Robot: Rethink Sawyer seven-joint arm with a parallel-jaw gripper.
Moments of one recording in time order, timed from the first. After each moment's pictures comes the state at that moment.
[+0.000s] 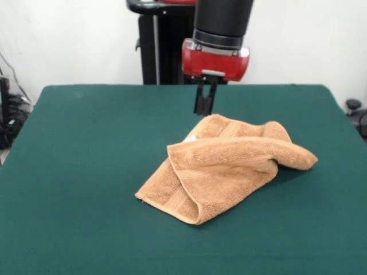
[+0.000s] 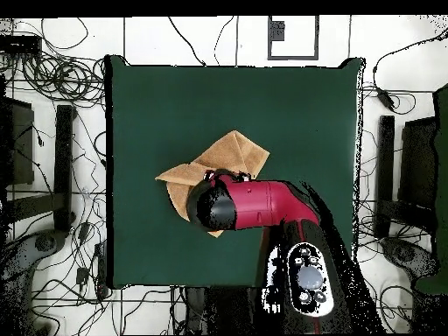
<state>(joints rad) -0.19 -0.74 0.05 1.73 -0.35 0.40 1.94</state>
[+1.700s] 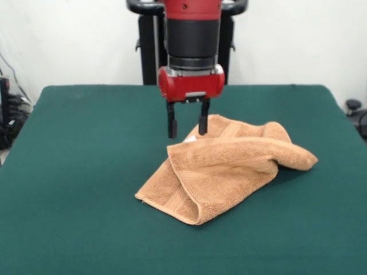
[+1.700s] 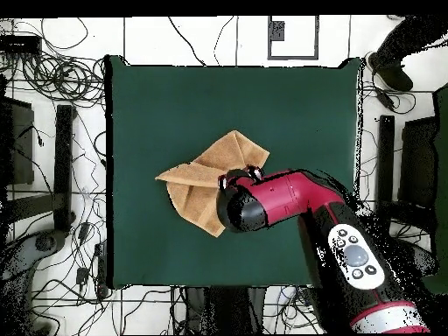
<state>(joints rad) -0.51 -0.71 0.45 1.78 -0.75 0.41 1.79</state>
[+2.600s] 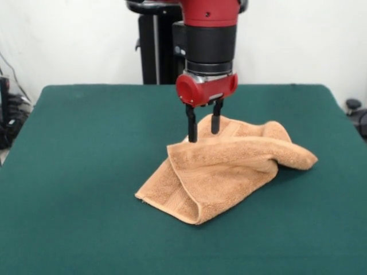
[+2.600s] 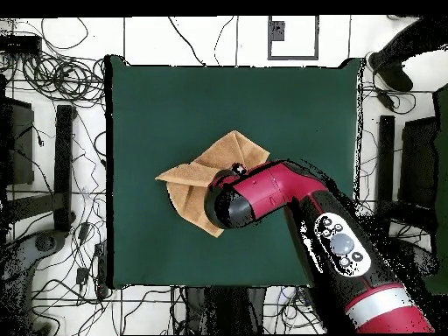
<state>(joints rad) -0.54 -0.69 0.57 1.77 -0.85 0.52 1.55</state>
